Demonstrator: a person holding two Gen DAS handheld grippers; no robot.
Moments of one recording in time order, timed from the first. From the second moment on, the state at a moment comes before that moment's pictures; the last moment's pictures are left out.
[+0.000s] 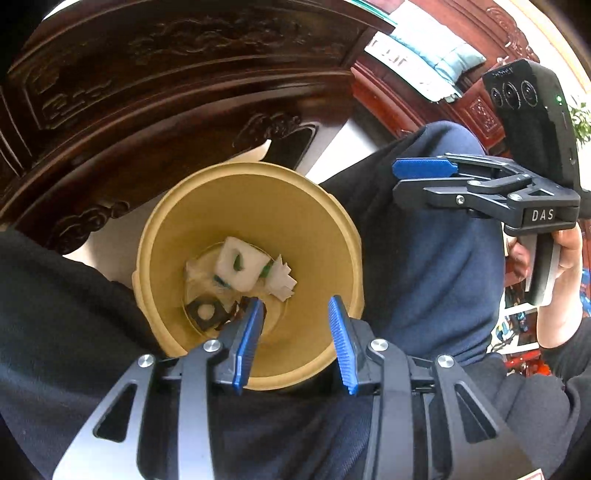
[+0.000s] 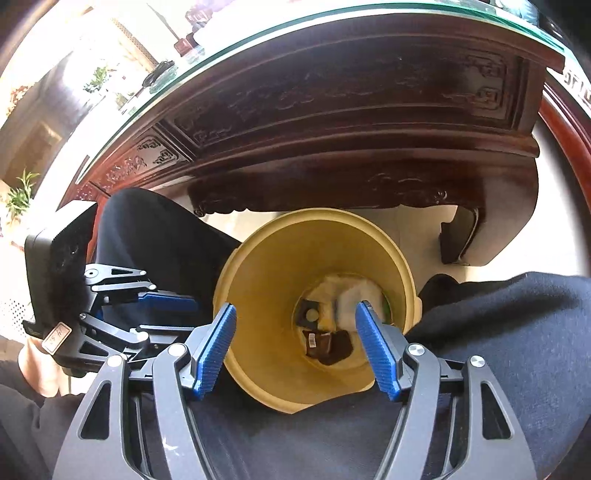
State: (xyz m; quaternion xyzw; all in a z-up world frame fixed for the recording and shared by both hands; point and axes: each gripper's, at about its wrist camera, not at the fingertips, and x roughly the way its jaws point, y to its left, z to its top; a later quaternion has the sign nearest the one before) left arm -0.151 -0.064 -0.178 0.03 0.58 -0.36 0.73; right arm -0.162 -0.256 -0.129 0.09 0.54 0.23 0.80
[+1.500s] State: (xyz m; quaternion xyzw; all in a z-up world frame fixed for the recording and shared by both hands) left arm 0.139 0.040 0.011 0.00 0.38 -0.19 0.90; right arm 0.093 -0.189 0.011 0.10 0.41 0.30 0.86
